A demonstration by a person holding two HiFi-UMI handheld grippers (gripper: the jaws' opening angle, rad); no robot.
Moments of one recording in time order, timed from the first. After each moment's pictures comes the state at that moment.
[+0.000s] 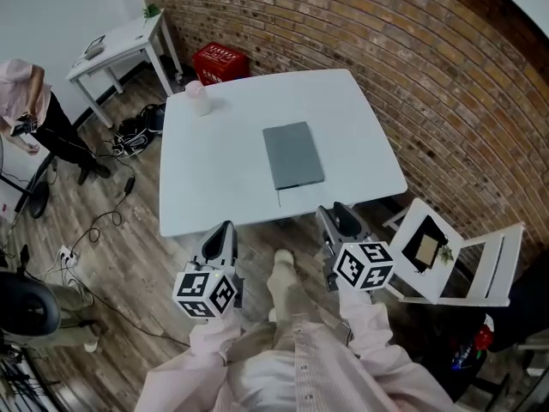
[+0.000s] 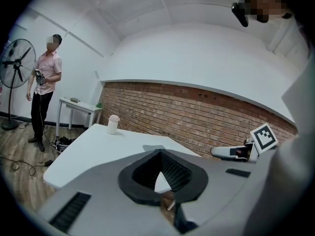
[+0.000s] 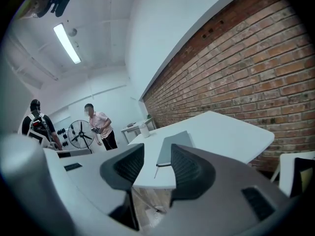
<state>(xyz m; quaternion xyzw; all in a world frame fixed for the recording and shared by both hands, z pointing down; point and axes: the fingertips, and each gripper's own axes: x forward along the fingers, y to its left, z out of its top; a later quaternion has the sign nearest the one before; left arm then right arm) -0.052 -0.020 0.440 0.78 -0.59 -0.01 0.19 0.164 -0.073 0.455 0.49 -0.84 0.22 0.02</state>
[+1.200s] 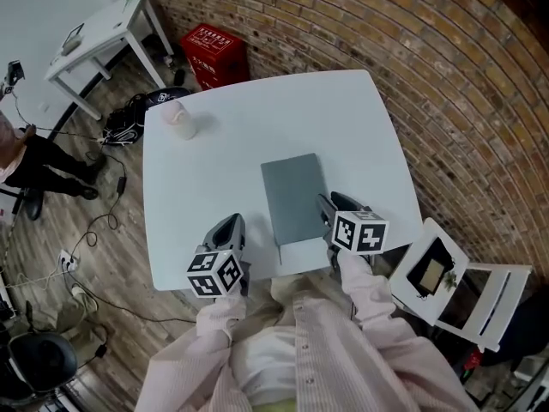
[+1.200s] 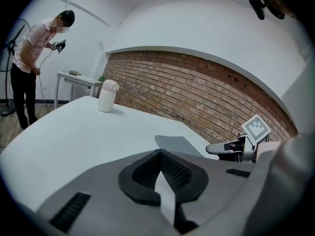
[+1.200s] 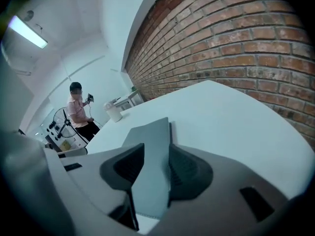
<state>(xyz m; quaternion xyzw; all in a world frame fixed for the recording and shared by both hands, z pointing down) -0.056 -0.230 0.539 0.75 -0.58 0.06 0.31 0.151 -0.295 0.559 0.47 -0.79 0.35 0.18</state>
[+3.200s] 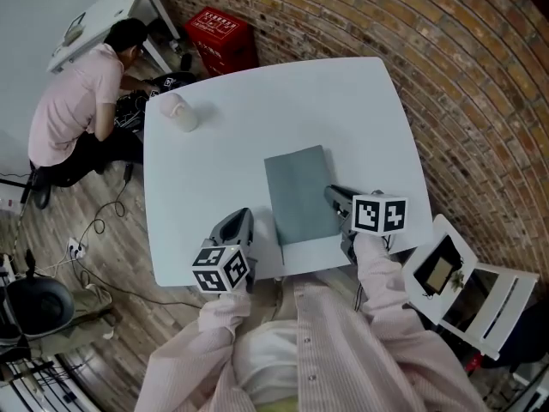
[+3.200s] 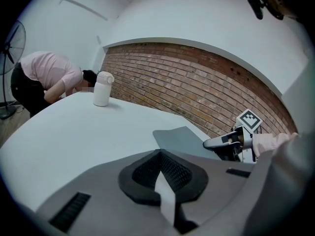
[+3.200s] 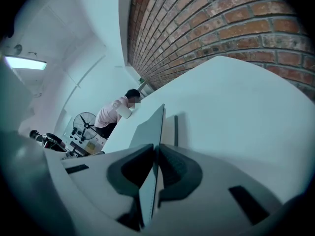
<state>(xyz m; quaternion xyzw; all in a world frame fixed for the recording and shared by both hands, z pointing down) -0.043 -0.244 0.552 0.75 -0.57 0.08 0.33 0.141 -0.312 0.570 0.36 -0.80 0.45 0.17</state>
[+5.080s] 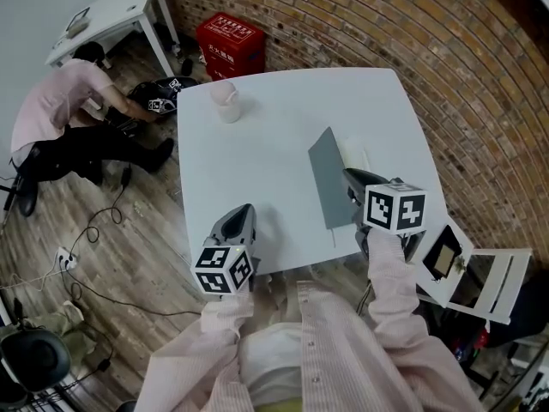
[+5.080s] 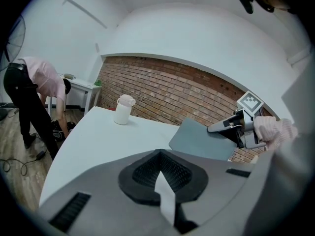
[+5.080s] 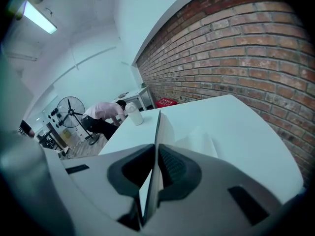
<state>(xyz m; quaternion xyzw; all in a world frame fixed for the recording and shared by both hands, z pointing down) -0.170 -0.202 0.513 0.79 -0.54 0.04 0.29 0.030 -0.281 0.465 0.46 -0.81 0.31 0.22</state>
